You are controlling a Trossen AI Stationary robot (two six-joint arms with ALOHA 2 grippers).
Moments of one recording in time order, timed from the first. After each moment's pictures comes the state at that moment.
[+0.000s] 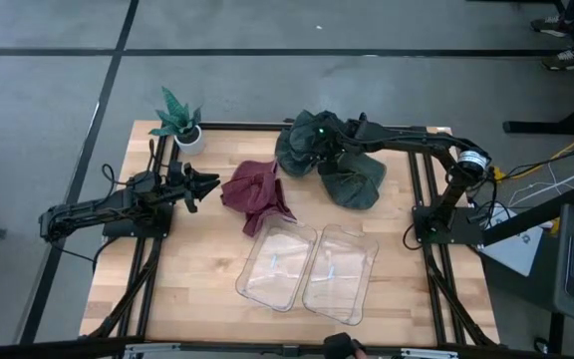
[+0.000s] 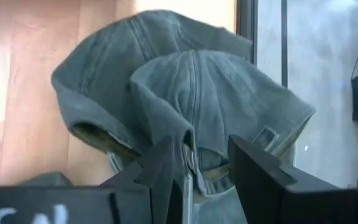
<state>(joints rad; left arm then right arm) 0.26 0.02 0.01 0.05 -0.08 -0.54 -0.46 1.71 1.27 -0.47 0.21 -0.68</state>
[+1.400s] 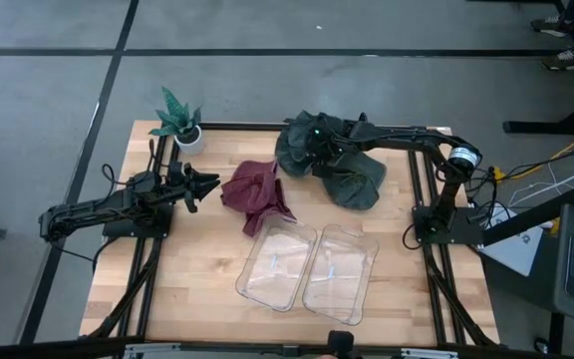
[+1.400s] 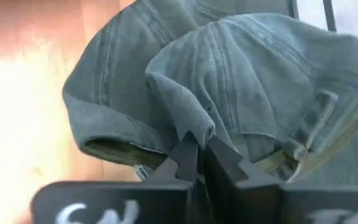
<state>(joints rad) 0.26 0.02 0.01 0.05 -0.09 -0.54 -0.48 1.79 1.30 -0.51 0.12 -0.39</state>
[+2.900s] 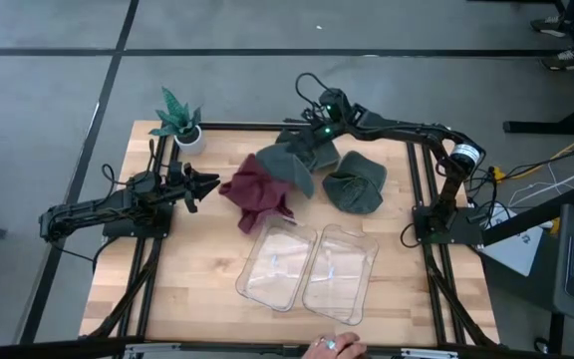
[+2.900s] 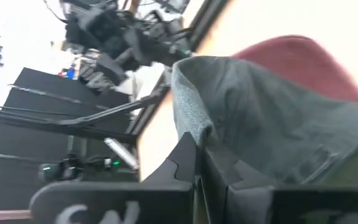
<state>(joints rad) 0.26 0.02 0.01 0.05 -0.08 -0.54 -0.61 1.78 1.28 -0.02 -0.80 0.68</state>
